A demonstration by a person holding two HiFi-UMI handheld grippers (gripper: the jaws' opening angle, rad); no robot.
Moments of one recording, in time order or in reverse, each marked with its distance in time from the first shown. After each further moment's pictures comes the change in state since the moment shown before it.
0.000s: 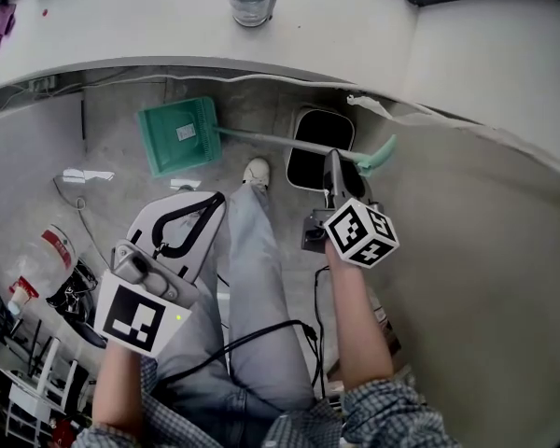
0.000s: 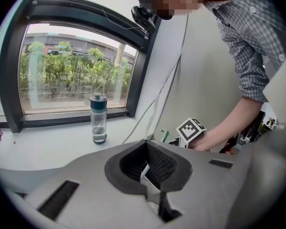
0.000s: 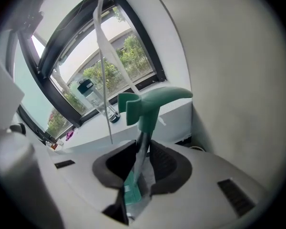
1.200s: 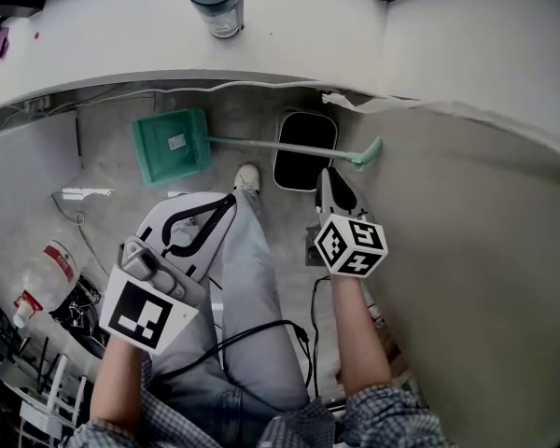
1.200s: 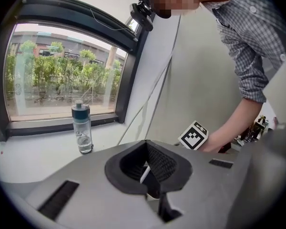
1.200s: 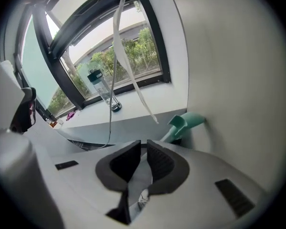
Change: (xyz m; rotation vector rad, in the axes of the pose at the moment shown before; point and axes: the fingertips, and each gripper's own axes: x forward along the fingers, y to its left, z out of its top) left arm 0.018 -0.029 0.037 0.065 -0.044 -0.098; right arm -0.041 -0.011 -0.004 -0.204 0.086 -0.025
